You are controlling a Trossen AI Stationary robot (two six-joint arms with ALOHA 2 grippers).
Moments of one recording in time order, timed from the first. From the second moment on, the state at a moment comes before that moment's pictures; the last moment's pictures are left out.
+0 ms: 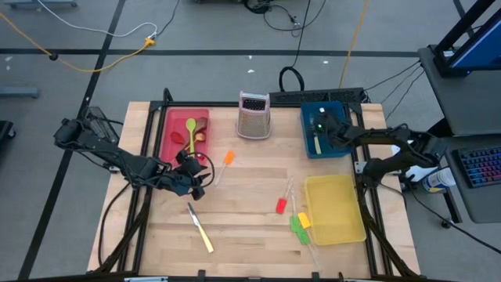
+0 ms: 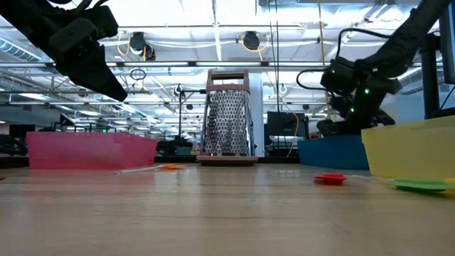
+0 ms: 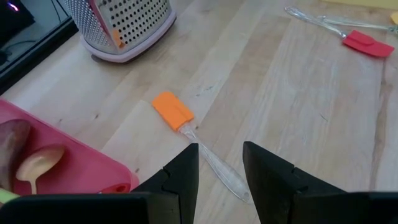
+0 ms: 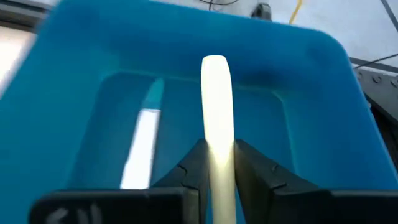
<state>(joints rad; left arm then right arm) -0.37 1.06 0.57 -0.39 -0.63 -0.59 -0.68 1.34 0.45 -0.01 0.65 0.48</state>
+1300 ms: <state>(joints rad) -0.37 1.06 0.57 -0.39 -0.55 -0.66 -0.42 1.05 0.40 0.24 0.28 0.39</state>
